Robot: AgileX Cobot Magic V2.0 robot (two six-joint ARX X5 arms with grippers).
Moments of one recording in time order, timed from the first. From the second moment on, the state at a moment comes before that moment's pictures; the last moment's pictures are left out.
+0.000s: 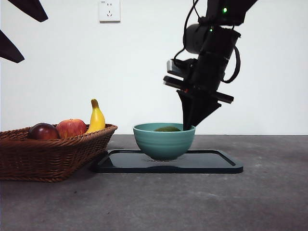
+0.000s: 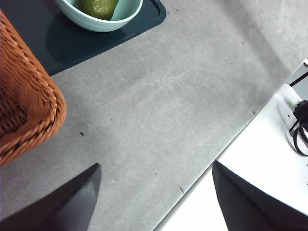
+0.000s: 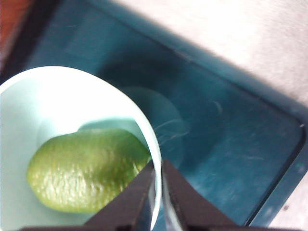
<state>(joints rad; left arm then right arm) -0.46 0.87 0.86 -0.85 0.48 -0.03 0.42 2.02 1.67 -0.83 -0.23 0.02</state>
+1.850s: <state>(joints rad) -0.46 0.87 0.86 -0.85 0.48 -0.03 0.49 1.31 1.54 -1.08 -0.23 0.03</state>
